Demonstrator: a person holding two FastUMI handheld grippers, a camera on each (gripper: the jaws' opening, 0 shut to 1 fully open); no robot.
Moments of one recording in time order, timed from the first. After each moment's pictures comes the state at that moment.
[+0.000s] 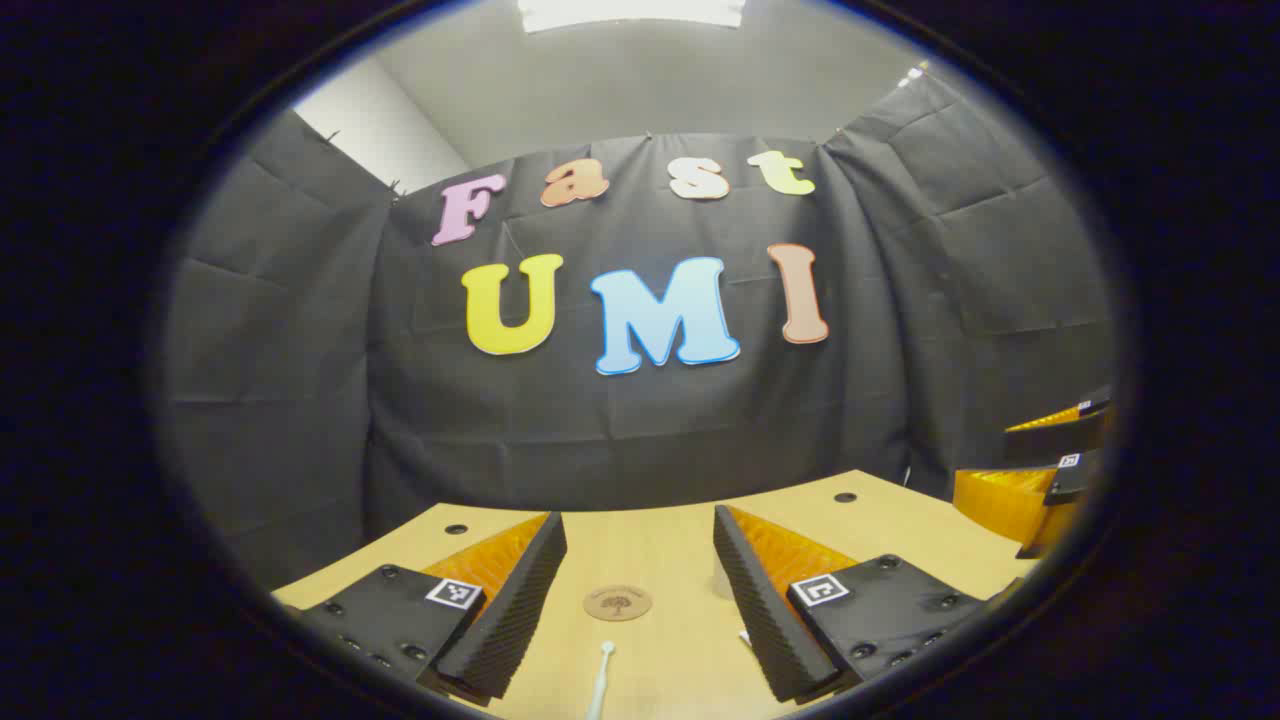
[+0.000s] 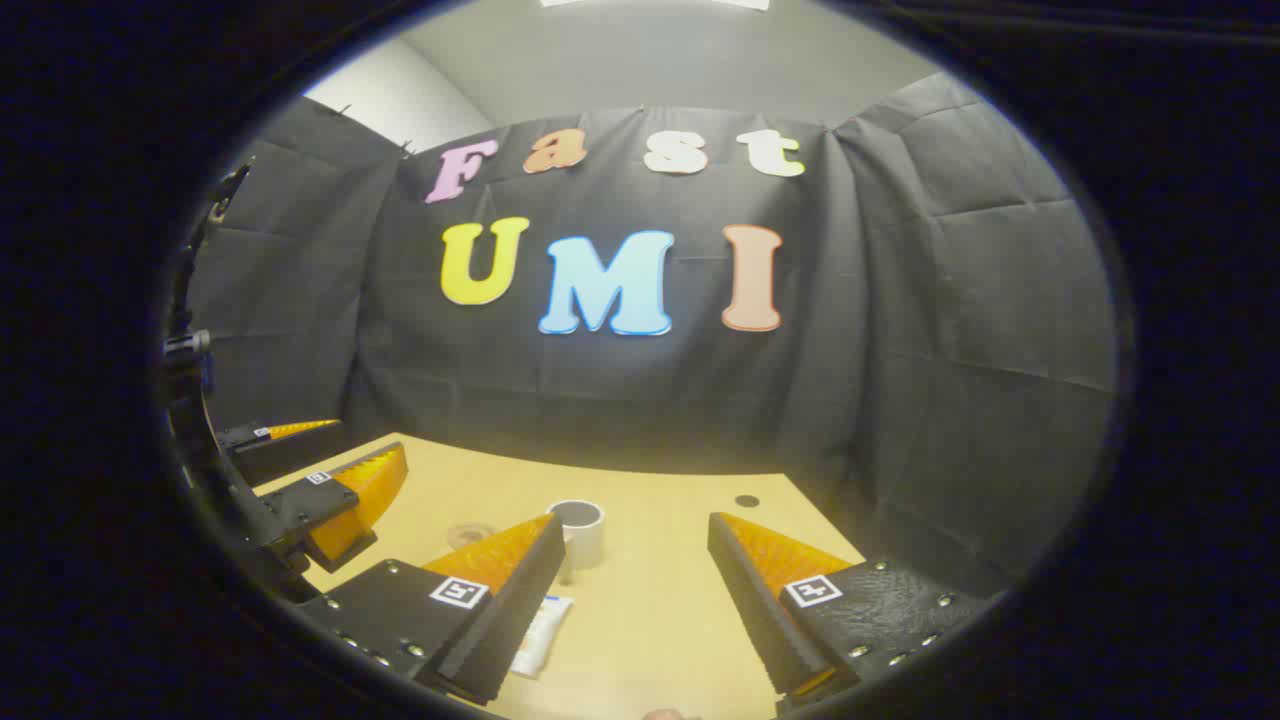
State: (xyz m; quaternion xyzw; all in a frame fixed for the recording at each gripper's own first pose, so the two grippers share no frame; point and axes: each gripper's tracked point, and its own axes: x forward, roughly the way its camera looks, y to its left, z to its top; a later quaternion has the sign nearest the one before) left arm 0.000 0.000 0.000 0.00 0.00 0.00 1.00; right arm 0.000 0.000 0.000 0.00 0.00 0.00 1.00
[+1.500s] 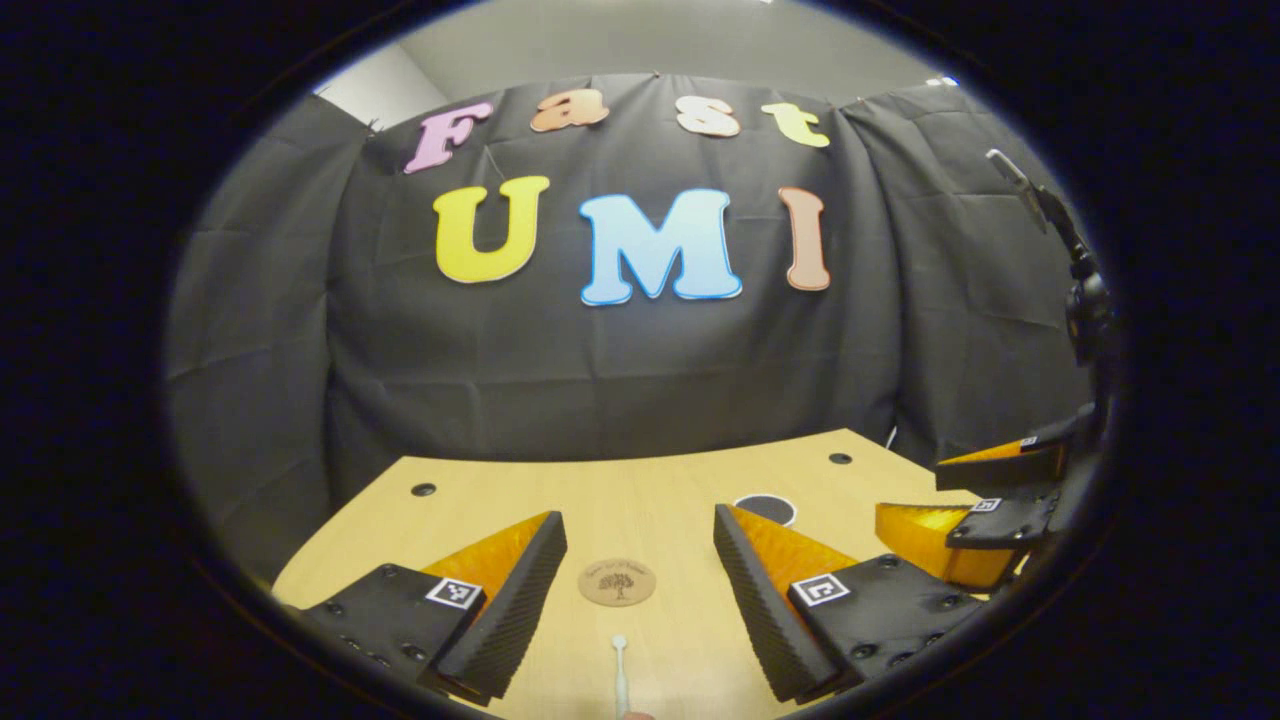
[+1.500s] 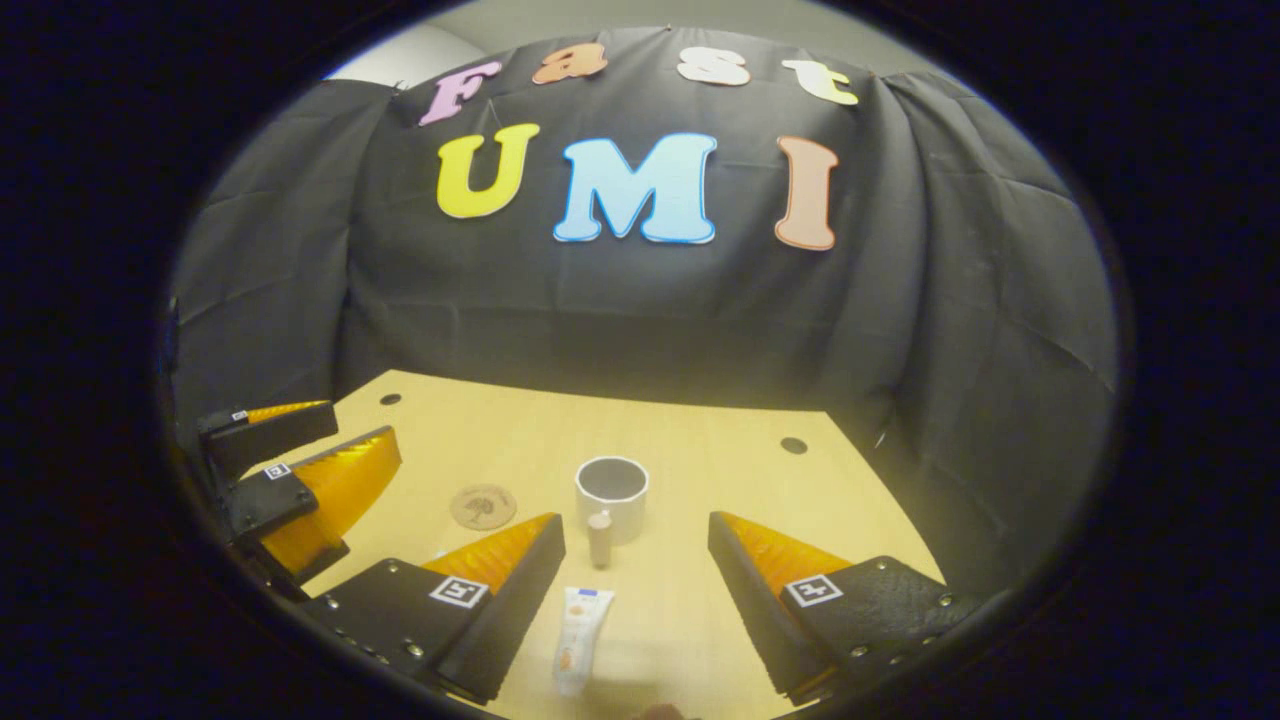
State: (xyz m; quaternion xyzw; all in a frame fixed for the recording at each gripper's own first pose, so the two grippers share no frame) left arm 0.073 0.030 -0.053 -0.02 0.12 -0.06 0.99; right arm 0.092 0.031 -0.050 0.00 0.16 0.00 0.99
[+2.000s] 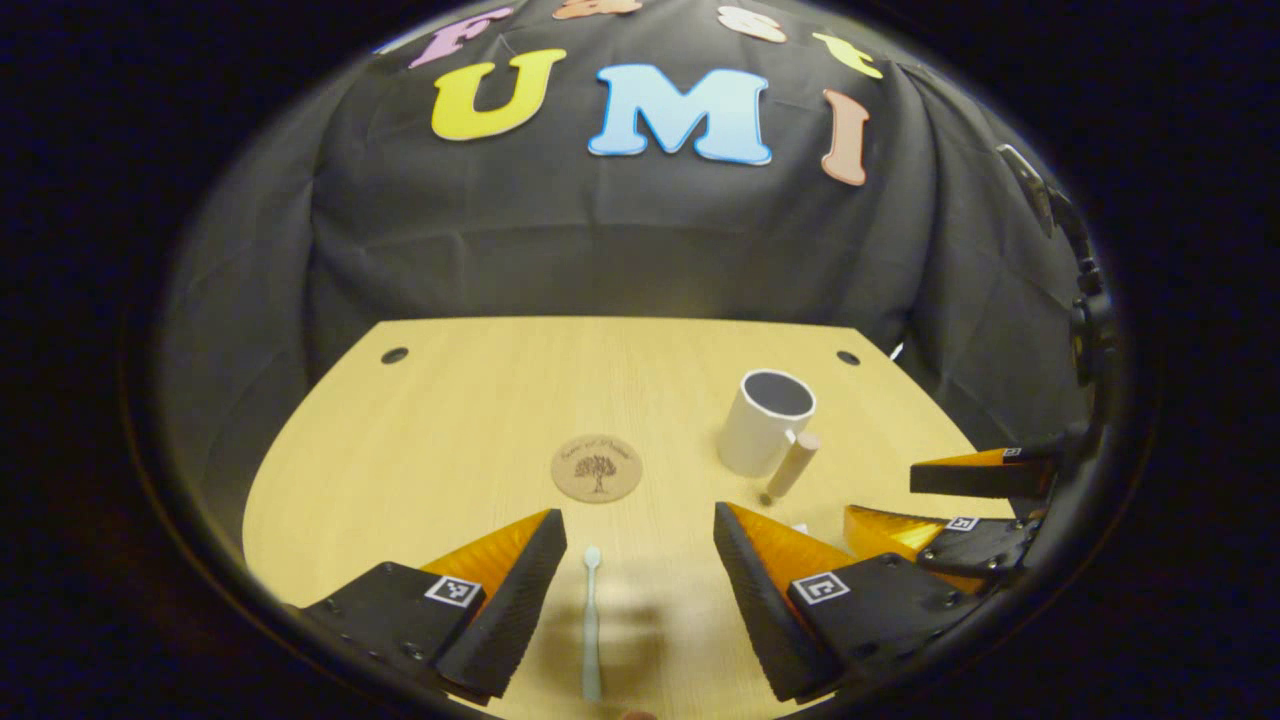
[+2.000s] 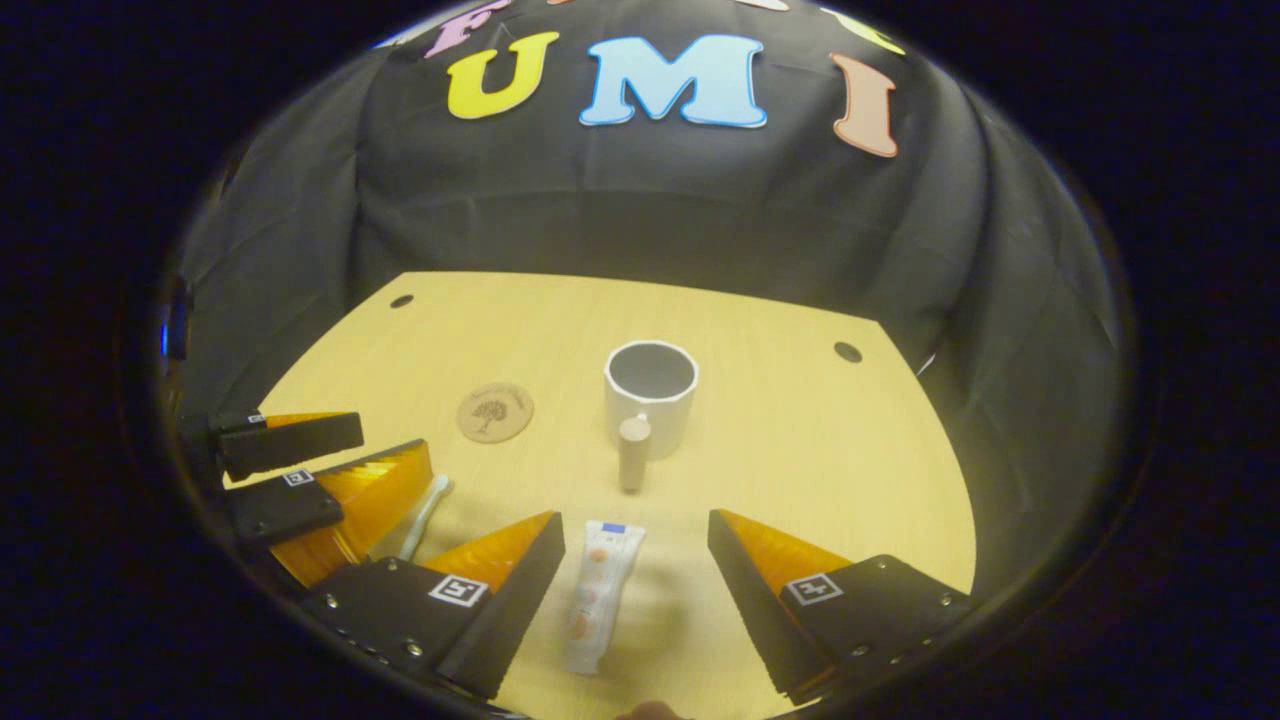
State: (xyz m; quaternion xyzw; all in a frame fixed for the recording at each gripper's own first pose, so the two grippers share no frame) left arm 0.074 0.022 -0.171 -0.06 0.33 -0.07 0.94; right arm 0.105 0.060 -0.133 -0.01 0.32 0.05 0.95
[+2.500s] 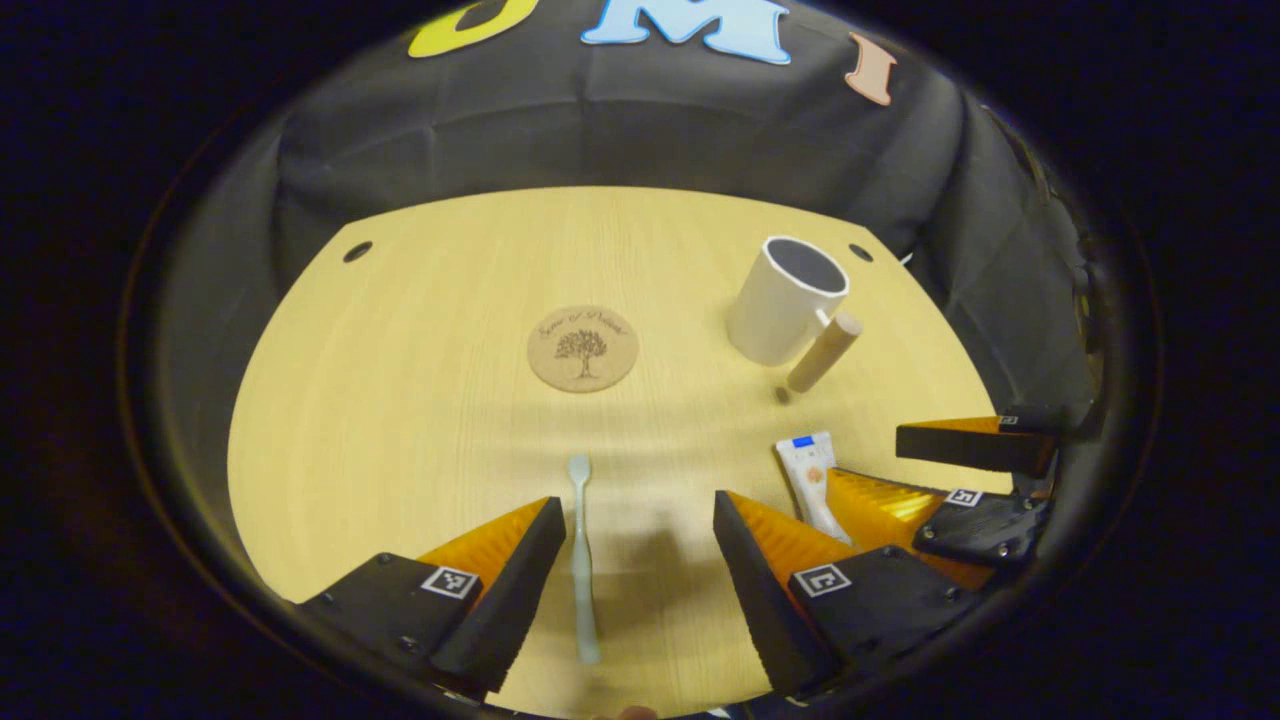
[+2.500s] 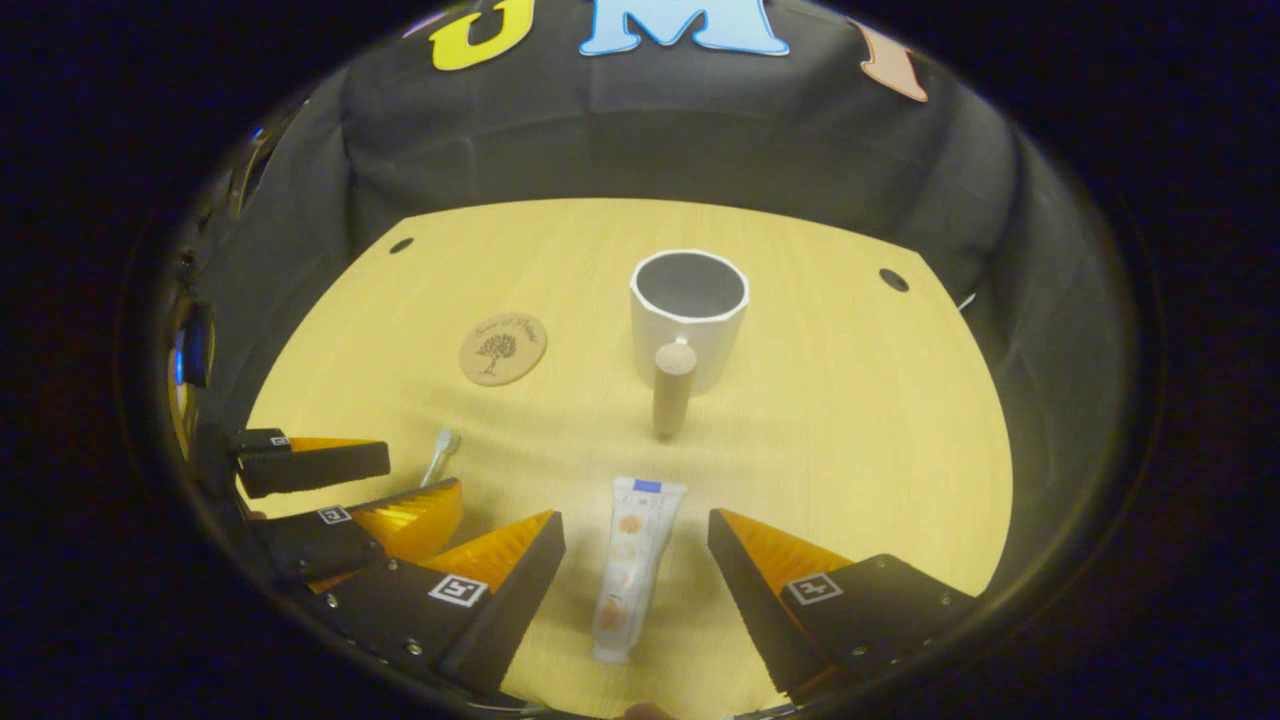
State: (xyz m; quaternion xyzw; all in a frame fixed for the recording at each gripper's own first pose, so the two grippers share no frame) left arm 0.044 0.017 -0.244 -0.06 0.50 -0.08 0.86; right arm 0.107 0.079 -0.180 0.01 0.43 0.07 0.90
